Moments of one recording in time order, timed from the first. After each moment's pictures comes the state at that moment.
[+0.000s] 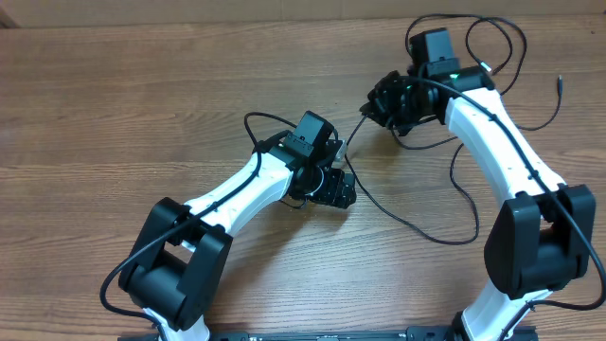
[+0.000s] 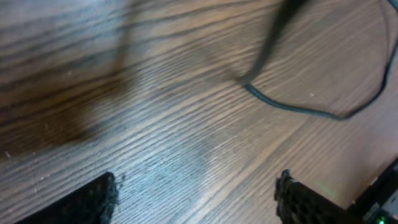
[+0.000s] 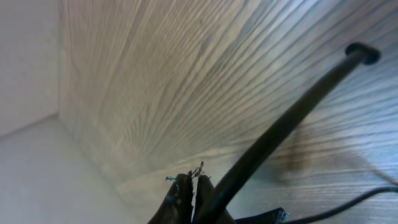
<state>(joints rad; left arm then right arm) -0.59 1.87 1.21 -0.59 0.42 -0.36 0.18 1.89 1.56 -0.78 -0.49 1.07</state>
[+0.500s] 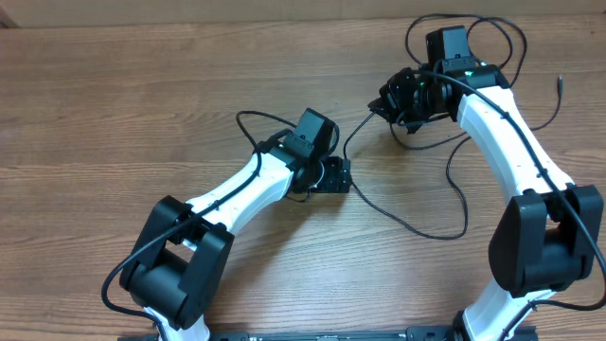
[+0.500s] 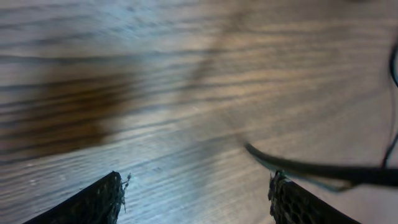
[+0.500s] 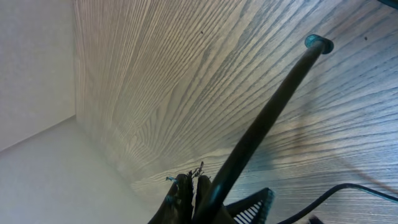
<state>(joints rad) -0.59 1.87 1.20 -0.48 0.27 -0.57 0.14 1.89 1.56 -0.78 -0.55 1.07</state>
